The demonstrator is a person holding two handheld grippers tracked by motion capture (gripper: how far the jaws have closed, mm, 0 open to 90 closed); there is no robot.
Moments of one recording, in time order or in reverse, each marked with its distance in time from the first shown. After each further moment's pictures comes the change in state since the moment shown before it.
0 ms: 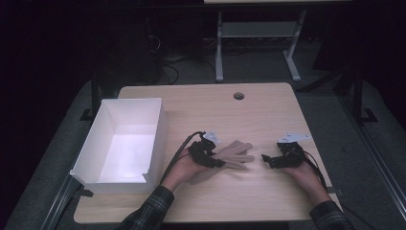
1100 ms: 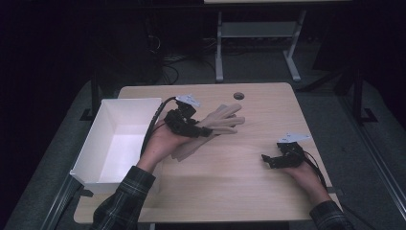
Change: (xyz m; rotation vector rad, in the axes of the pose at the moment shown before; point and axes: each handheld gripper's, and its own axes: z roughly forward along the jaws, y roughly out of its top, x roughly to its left) left arm 0.000 0.050 -0.137 -0.141 0.090 -0.065; right arm 0.000 0.000 0.000 0.002 0.003 0.001
